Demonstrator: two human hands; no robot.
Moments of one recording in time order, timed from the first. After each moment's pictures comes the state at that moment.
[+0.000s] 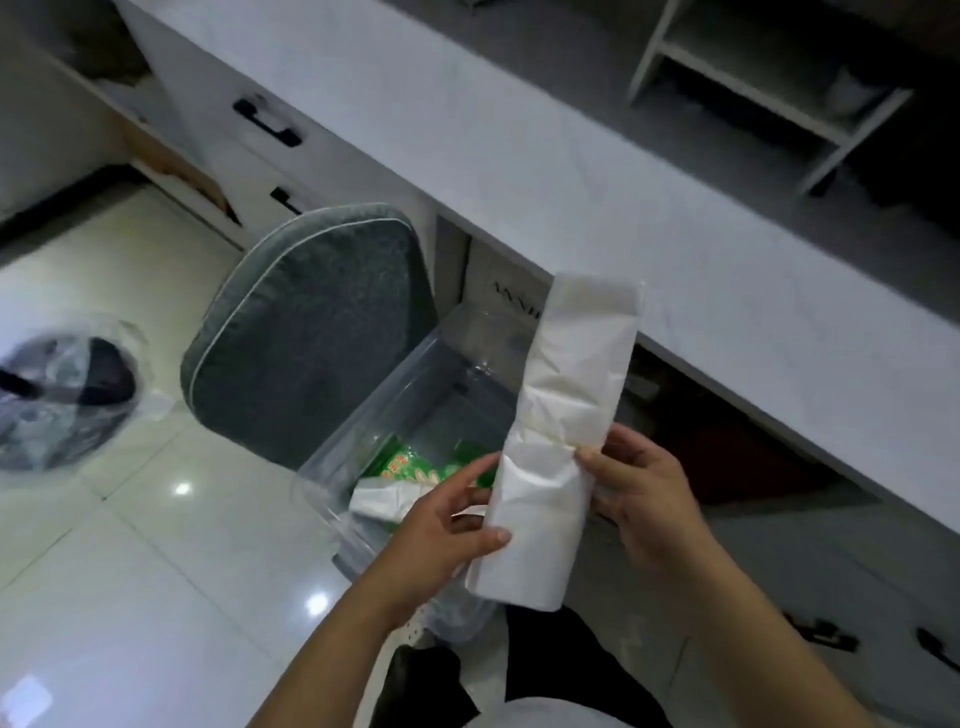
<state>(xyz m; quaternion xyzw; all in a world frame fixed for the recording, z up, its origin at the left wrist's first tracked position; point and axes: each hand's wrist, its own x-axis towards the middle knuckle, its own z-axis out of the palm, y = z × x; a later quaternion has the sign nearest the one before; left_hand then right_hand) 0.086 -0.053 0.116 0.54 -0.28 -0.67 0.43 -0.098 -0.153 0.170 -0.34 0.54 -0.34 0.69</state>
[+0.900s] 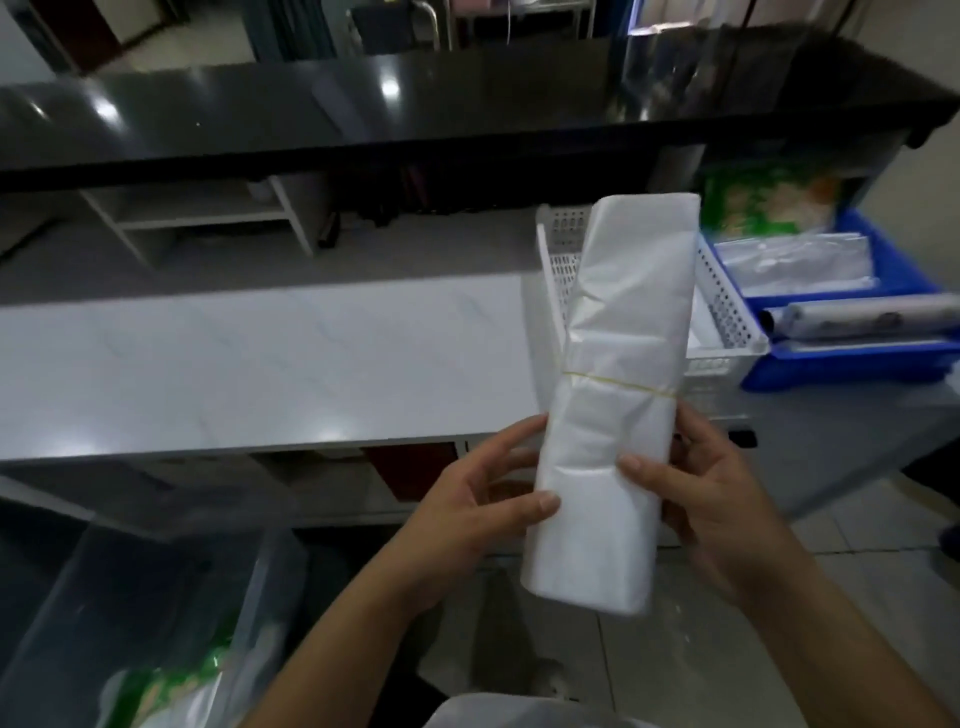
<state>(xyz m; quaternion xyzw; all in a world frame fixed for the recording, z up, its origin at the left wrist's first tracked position) -0.405 -0.129 0.228 0.31 -0.56 -0.73 0.26 -0.616 -0.059 0.248 -0.36 0.50 -0.59 0.53</state>
